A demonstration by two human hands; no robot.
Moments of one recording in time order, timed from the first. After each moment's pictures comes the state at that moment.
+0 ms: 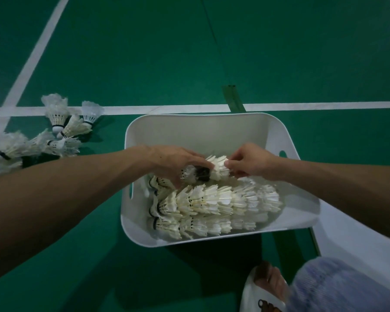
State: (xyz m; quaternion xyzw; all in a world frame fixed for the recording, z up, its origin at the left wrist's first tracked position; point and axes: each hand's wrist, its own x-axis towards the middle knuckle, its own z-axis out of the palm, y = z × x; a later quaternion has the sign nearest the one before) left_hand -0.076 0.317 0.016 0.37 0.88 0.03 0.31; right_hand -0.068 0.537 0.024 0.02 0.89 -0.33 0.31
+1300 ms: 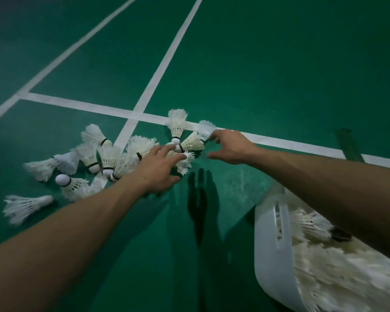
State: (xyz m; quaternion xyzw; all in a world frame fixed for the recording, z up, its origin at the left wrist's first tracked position) left_hand -0.030 0.032 -0.019 -0.01 0.99 0.09 0.13; right_hand -0.141 0.210 0.024 -0.28 0.93 -0.13 0.20
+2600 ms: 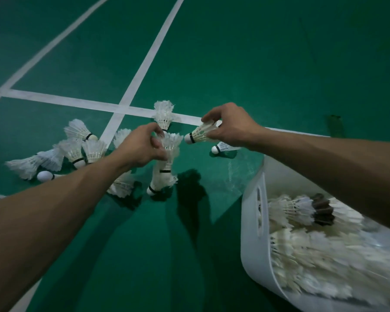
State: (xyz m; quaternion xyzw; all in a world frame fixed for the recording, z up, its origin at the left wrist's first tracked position) left_hand -0.050 0.033 0.009 -0.16 0.89 0.42 0.08; right_hand -0.139 0.235 0.059 -0.24 0.91 -0.30 0.18
